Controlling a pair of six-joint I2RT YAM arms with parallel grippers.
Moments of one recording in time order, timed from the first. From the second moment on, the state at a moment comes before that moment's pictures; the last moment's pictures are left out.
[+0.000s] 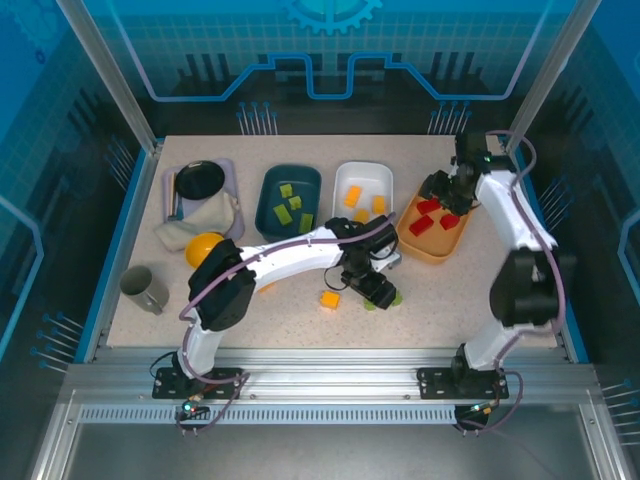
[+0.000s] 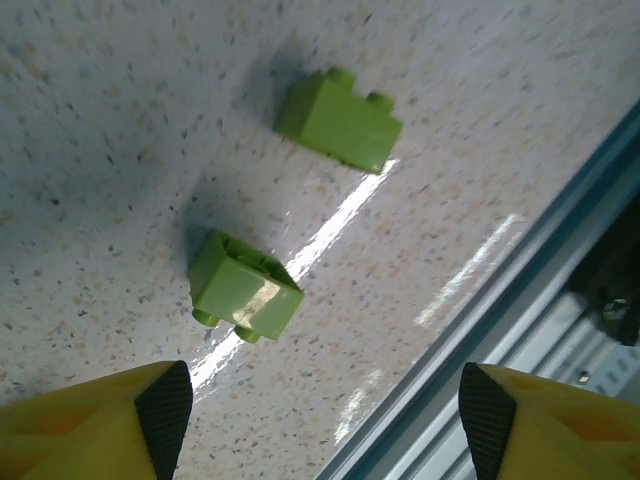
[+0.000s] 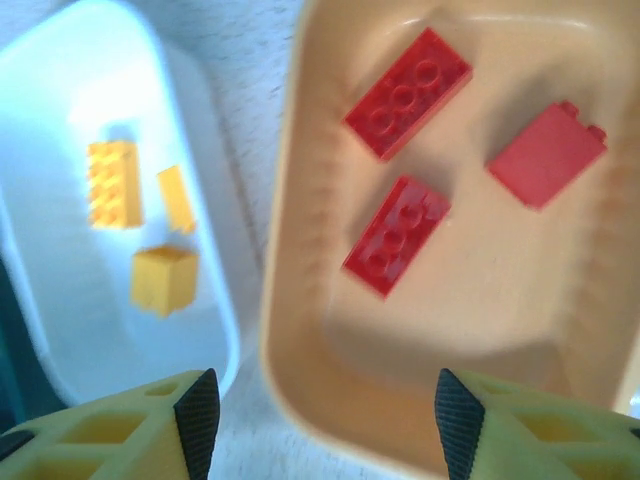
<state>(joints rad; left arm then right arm) -0.95 2.05 1.66 -0.94 0.31 -0.29 0.03 1.59 1.45 -0.96 -0.15 0.51</state>
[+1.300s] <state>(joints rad) -0.96 2.16 1.74 -0.98 0.08 -0.33 0.11 1.03 1.07 -1.13 -0.16 0.49</state>
